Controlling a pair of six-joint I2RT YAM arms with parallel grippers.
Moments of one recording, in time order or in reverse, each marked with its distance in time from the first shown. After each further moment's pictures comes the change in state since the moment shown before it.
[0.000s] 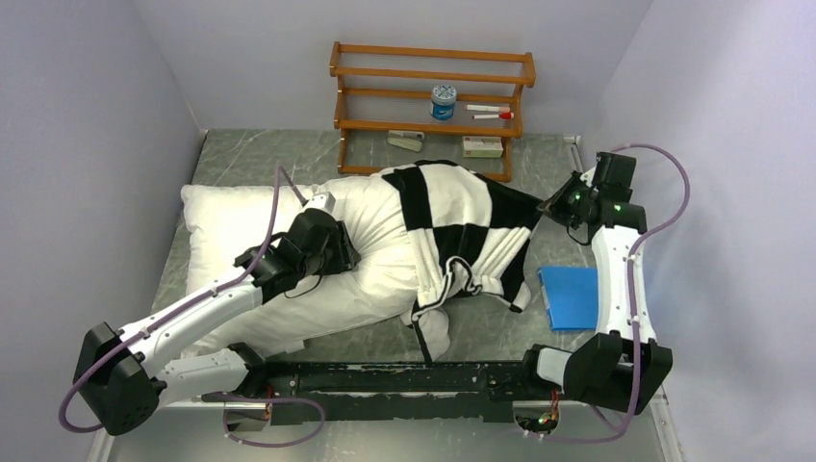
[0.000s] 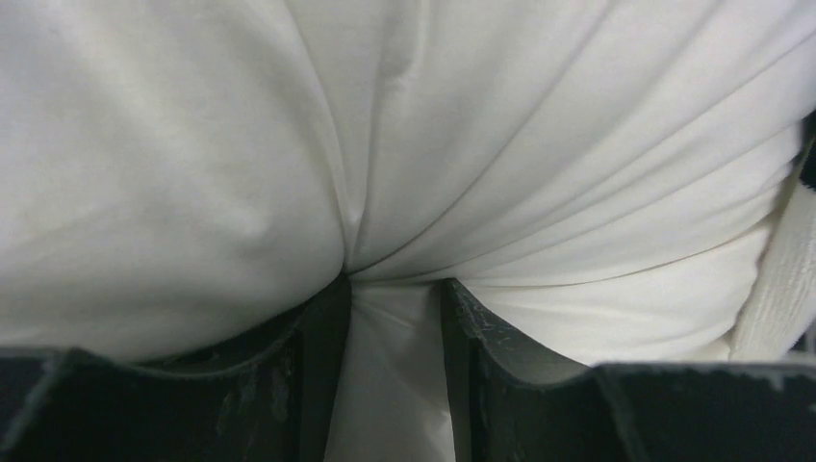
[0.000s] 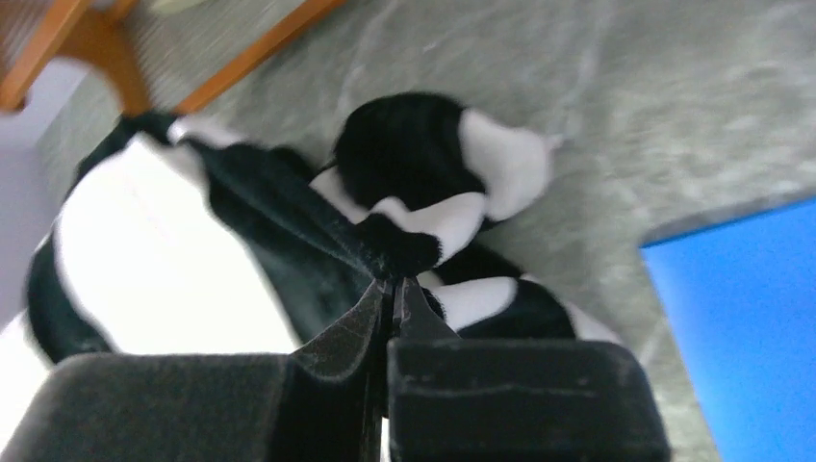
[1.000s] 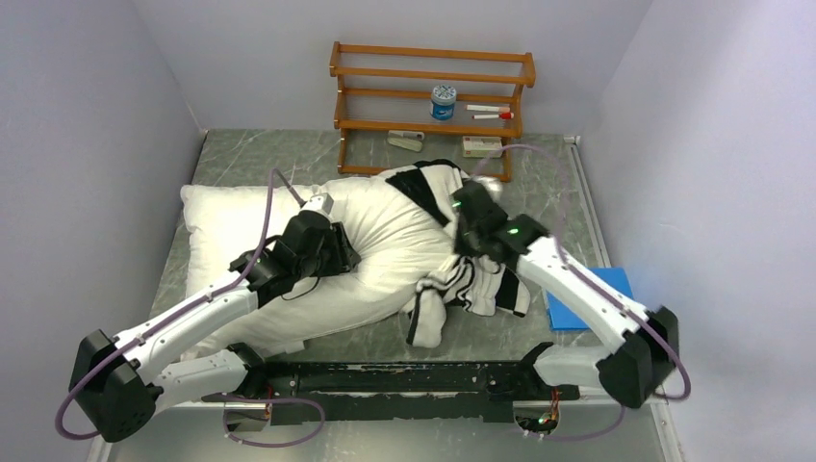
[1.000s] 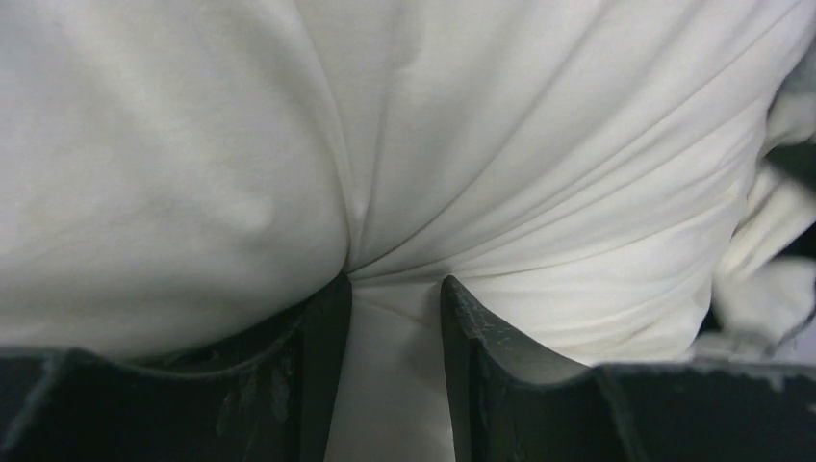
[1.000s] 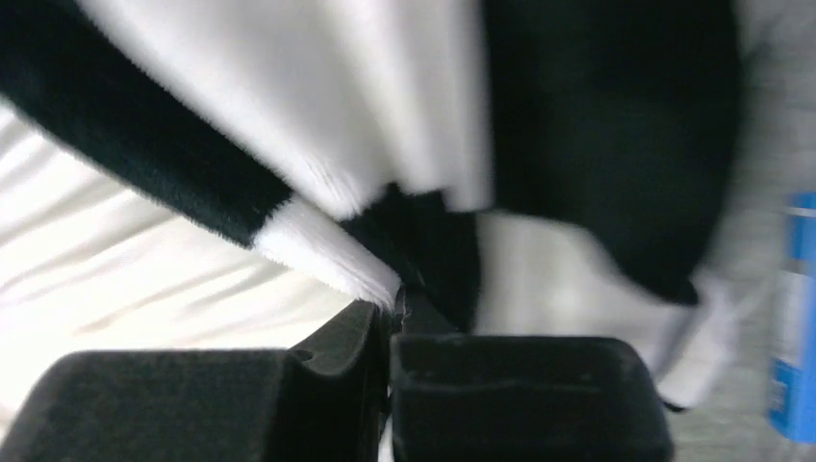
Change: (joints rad) left arm 0.010 -0.039 -0.021 0.015 0.039 0.011; right arm 0.943 0.064 -0.084 -0.048 0.515 0.139
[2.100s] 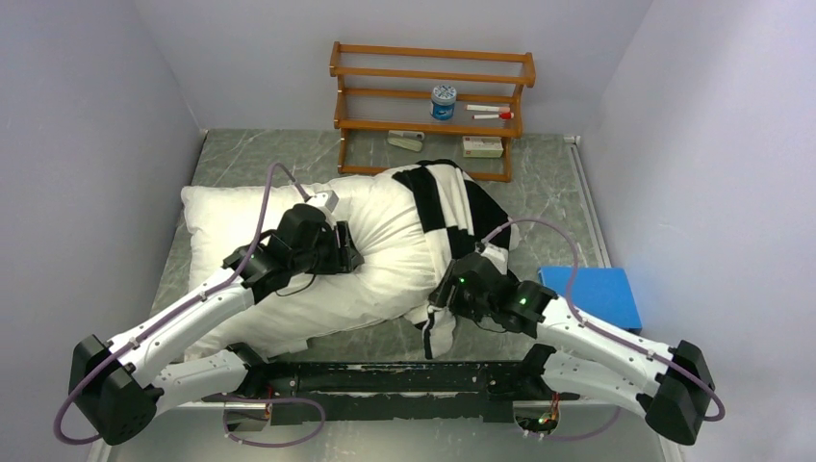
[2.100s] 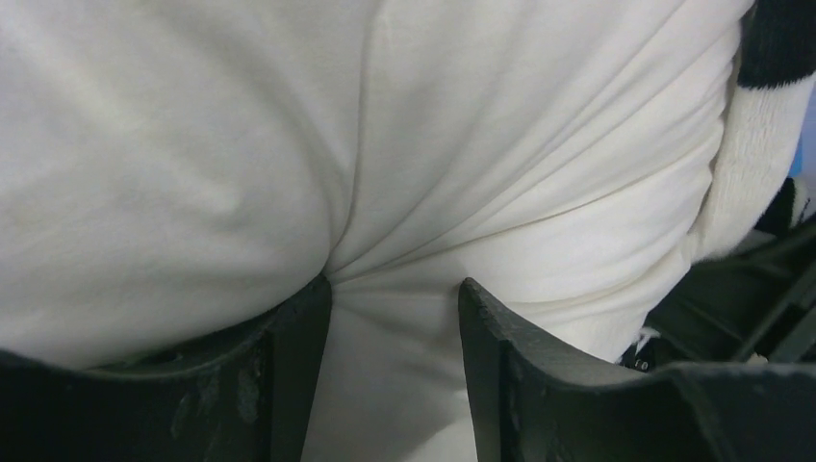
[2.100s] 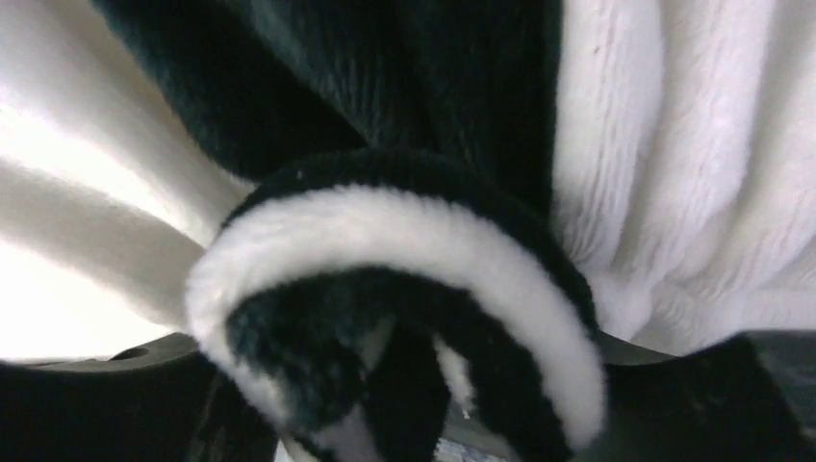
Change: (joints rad) left arm 0.031 -0.020 0.046 -0.051 0.115 0.110; right arm 0.166 -0.389 -0.499 0.162 -0.149 0.506
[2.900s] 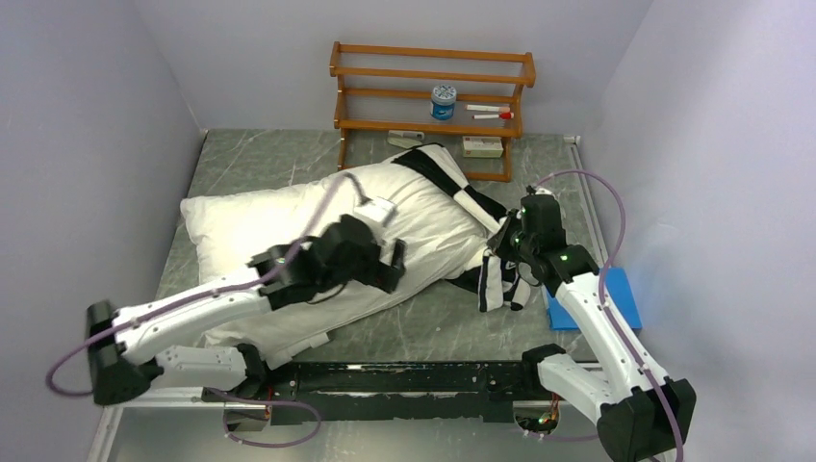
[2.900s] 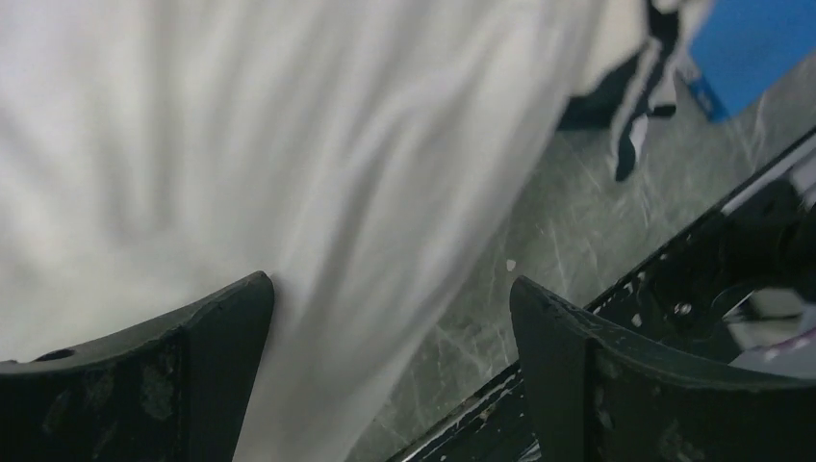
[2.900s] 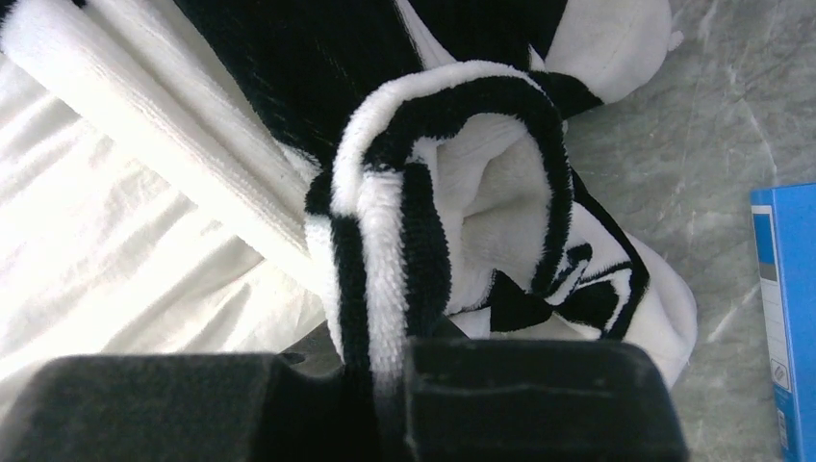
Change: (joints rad) left arm -0.325 0.058 0.190 -0.018 -0.230 0.146; right arm -0.616 0.056 0.230 0.010 -0.101 -0.577
